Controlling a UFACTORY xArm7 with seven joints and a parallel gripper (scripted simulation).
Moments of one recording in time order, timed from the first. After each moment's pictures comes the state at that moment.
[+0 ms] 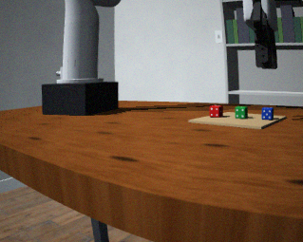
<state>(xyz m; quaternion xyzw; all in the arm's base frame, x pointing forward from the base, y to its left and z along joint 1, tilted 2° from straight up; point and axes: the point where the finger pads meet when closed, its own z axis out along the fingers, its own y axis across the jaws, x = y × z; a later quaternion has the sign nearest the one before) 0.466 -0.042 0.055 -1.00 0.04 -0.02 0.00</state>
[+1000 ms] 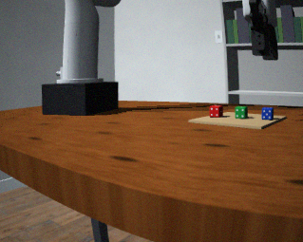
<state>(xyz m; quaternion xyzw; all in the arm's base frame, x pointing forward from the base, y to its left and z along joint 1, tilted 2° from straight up) 0.465 -0.042 0.063 -1.00 0.04 -0.02 0.00</state>
